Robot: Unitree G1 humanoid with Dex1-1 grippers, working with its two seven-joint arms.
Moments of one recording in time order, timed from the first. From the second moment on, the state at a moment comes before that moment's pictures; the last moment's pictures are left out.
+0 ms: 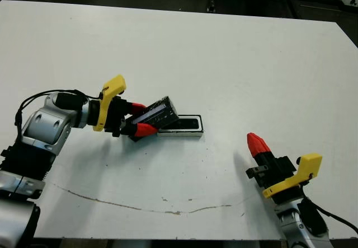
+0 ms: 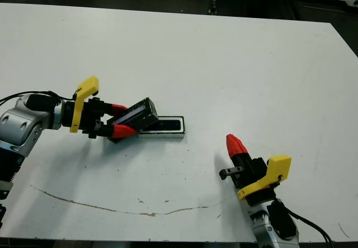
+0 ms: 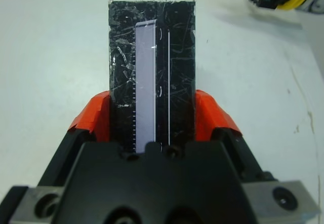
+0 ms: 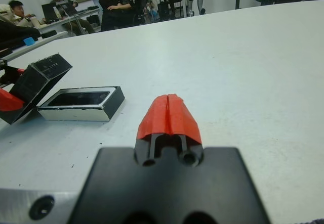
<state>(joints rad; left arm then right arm) -0.63 0.63 -0.25 0.30 -0.27 0.47 -1.25 0.30 -0.14 -0.04 -0.34 0.38 0.08 0.34</state>
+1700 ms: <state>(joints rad) -0.74 0.57 -0.34 0.40 -0.14 0.38 -1.35 0.31 -0.13 -0.03 -0.33 0.36 0.07 0.33</state>
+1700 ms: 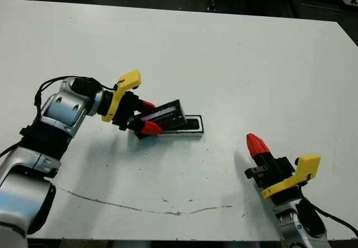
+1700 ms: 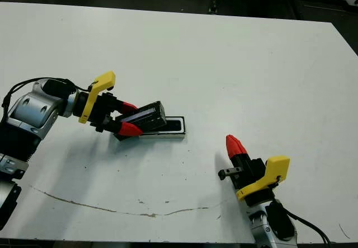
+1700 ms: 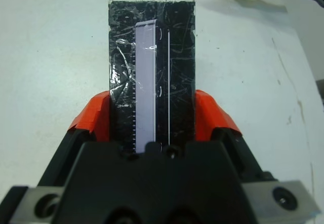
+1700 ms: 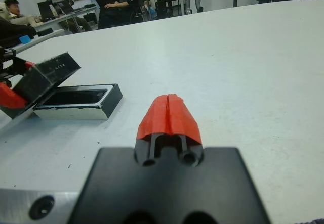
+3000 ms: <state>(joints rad) -0.81 0.40 -0.44 0.51 -0.02 0.25 -1.26 0.32 -0.13 -0.02 -0.34 0.36 0.07 0.32</state>
